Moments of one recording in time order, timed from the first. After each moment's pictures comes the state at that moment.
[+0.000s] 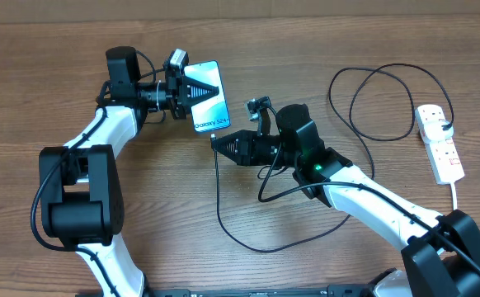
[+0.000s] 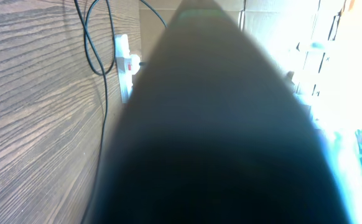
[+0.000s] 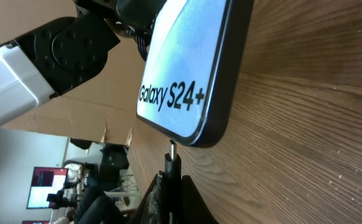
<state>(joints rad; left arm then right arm) 0.01 2.01 1.25 0.16 1.54 -0.98 0.59 1.58 0.87 0.28 -0.67 0.87</state>
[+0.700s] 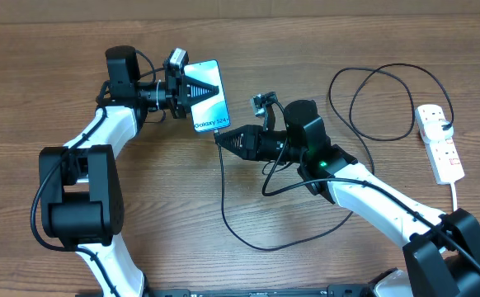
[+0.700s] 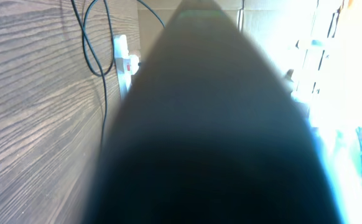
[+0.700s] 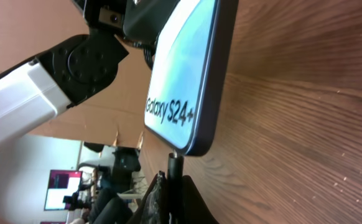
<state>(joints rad) 0.01 2.01 1.25 0.18 1.54 -0.98 0.55 1.58 0.87 0.31 -0.72 0.92</state>
